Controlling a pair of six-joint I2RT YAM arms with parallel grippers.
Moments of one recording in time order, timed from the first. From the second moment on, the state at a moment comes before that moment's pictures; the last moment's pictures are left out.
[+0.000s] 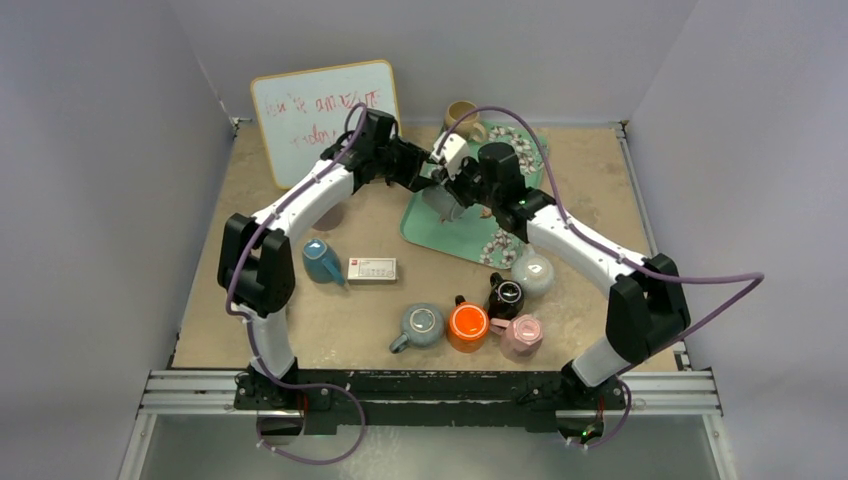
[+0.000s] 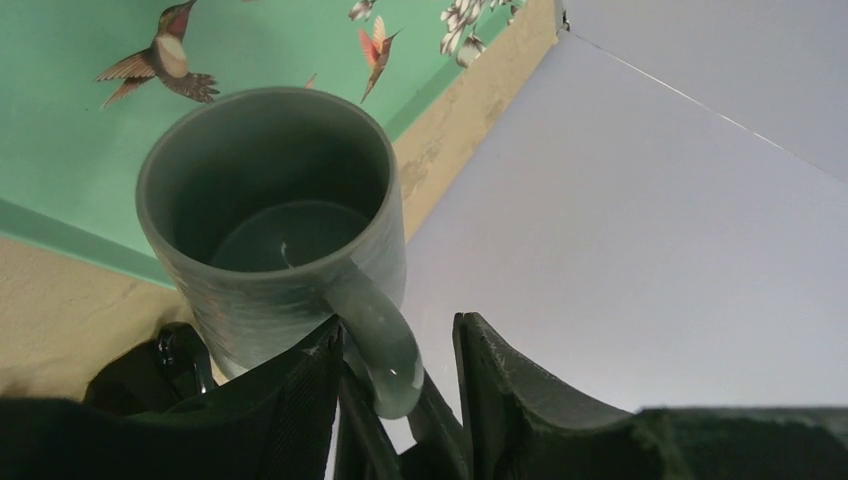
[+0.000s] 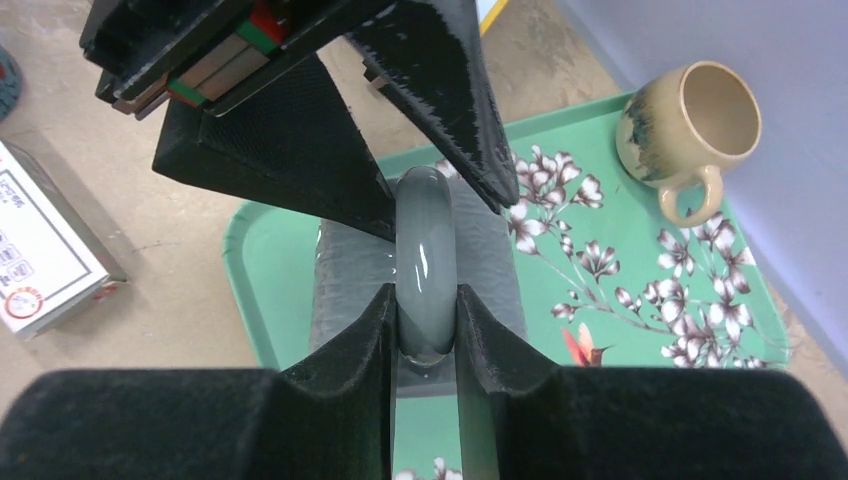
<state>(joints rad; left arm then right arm) -0.46 1.88 1.63 -0.44 0.32 -1.57 0.56 1.56 1.22 -0.09 -0.16 -0.37</state>
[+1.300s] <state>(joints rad) -0.48 1.86 1.51 -0.44 0.36 -1.58 0.70 1.51 0.95 0.22 -0.01 -0.68</state>
